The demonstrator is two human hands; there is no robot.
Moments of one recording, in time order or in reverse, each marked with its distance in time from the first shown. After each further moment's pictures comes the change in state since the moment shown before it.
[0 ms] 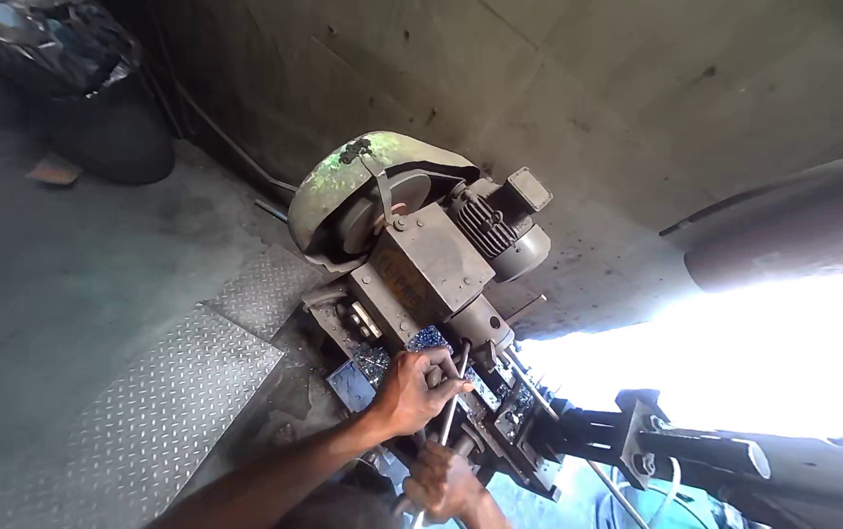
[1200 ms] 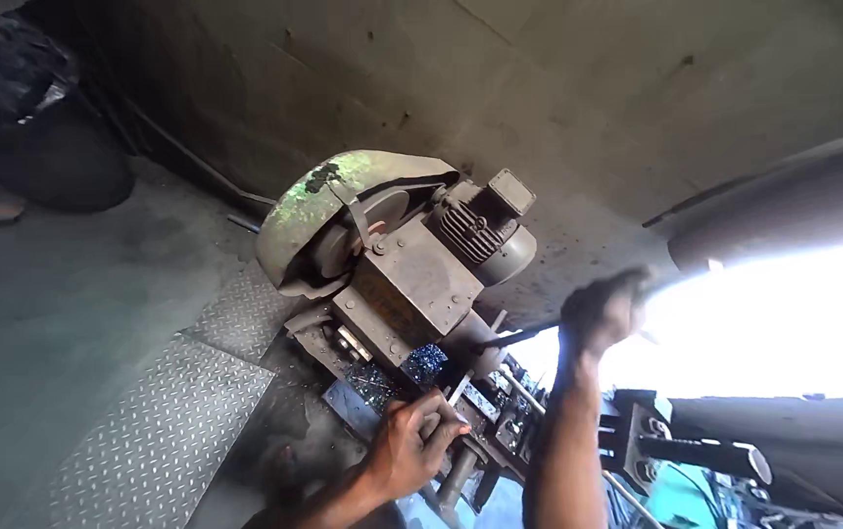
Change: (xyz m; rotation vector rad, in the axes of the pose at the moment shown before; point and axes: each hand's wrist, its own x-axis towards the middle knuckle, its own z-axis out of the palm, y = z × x) left_hand 0.002 -0.007 0.008 -0.083 0.079 0.267; right_hand 0.118 0.209 -0.165 0.209 1.254 1.024
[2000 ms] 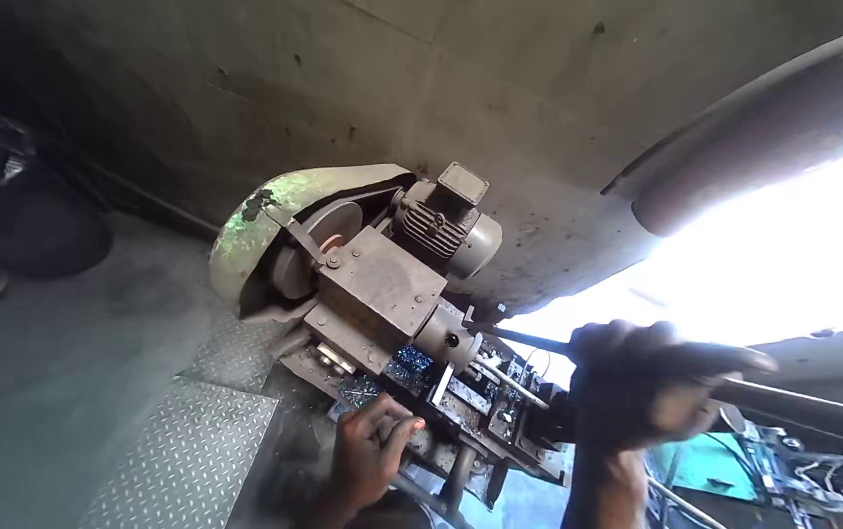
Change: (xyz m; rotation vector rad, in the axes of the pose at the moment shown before) left_hand -0.001 -0.005 0.002 0.068 0.121 0.076; right_hand -0.037 -0.081 -0.064 0.346 -0.235 -0.197
